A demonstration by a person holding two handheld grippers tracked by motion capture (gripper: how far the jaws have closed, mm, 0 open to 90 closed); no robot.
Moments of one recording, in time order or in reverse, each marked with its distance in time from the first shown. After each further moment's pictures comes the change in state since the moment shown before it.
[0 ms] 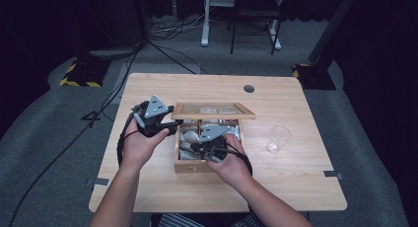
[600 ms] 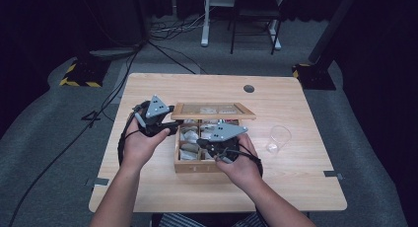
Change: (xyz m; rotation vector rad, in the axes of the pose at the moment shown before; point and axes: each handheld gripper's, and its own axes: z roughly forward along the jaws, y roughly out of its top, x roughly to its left) left arm 0.001 0.000 0.002 0.004 0.002 0.006; right arm 0.002 0.006 -0.043 -0.099 -0.060 -0.017
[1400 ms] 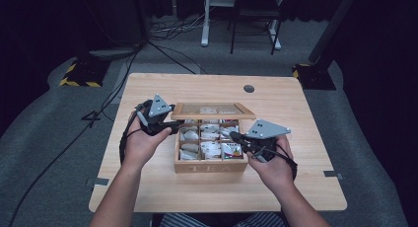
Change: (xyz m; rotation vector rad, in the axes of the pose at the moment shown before) left arm 0.000 0.002 0.005 0.013 0.016 0.017; right arm -0.031 -0.022 -0.074 -0.021 -0.173 0.071
